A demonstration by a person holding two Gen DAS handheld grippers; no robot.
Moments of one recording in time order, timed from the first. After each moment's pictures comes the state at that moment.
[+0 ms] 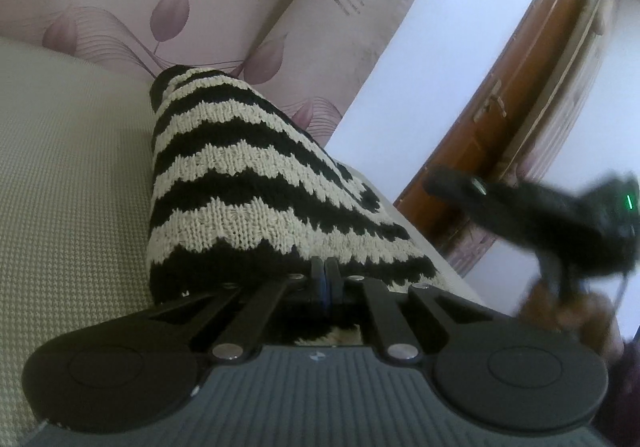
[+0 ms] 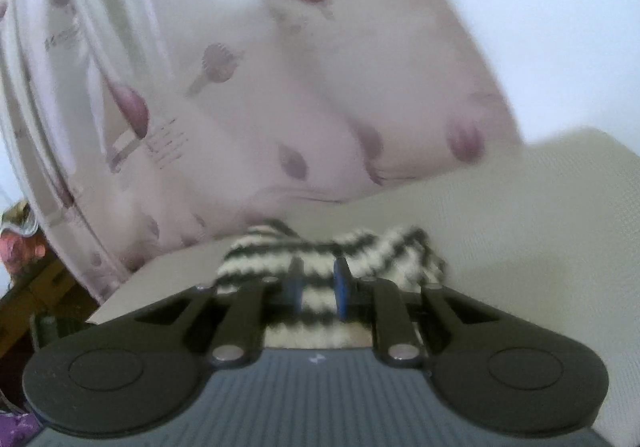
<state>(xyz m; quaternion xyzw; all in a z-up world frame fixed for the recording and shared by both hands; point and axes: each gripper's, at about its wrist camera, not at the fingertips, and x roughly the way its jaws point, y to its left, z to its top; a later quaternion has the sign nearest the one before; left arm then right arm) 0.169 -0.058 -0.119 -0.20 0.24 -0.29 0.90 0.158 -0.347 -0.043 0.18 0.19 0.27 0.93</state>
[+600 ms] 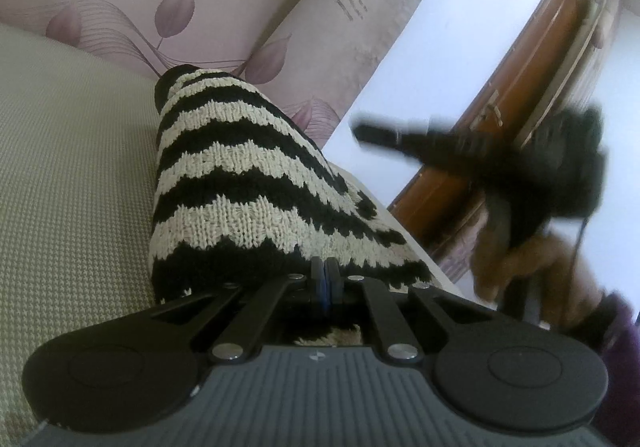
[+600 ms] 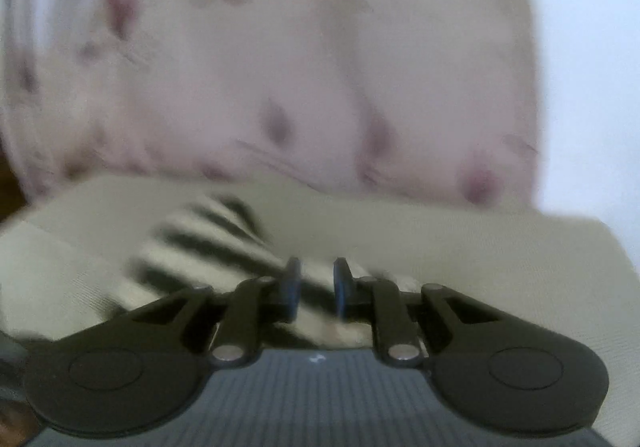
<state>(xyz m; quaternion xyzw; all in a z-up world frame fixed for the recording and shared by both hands) 0.168 -0.054 -0.119 -0.22 0.24 -0.30 0.90 0.217 -0.287 -0.024 0.01 0.21 0.27 0.94</state>
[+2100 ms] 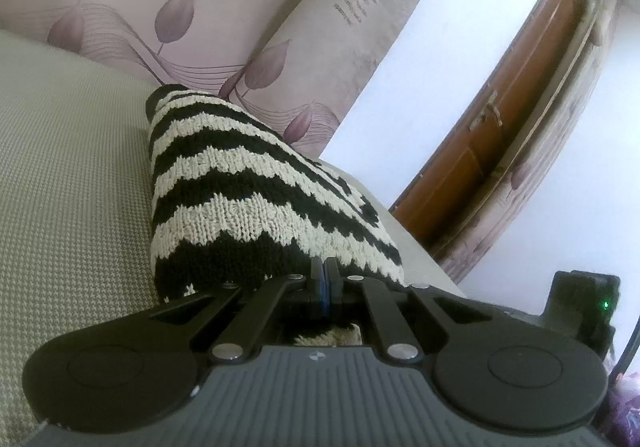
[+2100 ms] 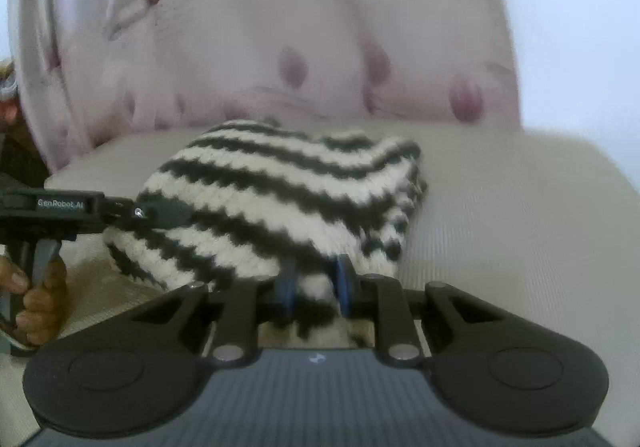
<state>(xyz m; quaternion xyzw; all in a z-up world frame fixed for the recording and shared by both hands) 0.164 -0.055 -0.117 -0.21 0.23 -0.29 0.90 0.119 -0.349 -0.109 0.05 0.24 0.25 0.94</state>
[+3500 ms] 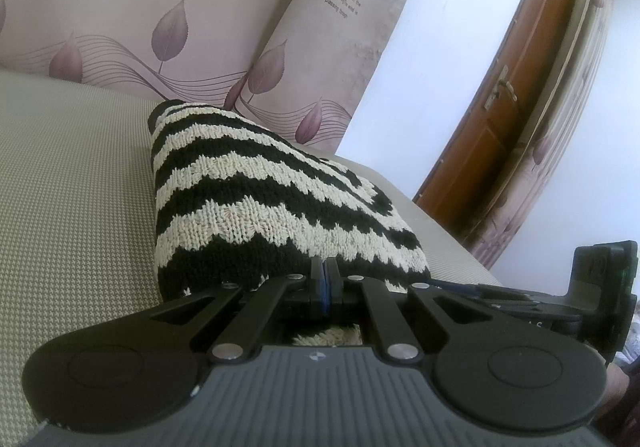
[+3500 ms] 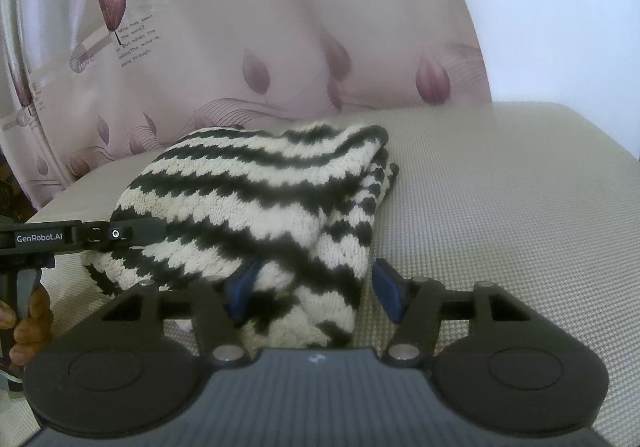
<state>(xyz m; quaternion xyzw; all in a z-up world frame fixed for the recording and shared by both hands) 0.156 -0.065 -0.112 -0.16 0.23 -0.27 0.92 0.124 -0.353 -0.117 0.08 0.25 0.21 0.94</state>
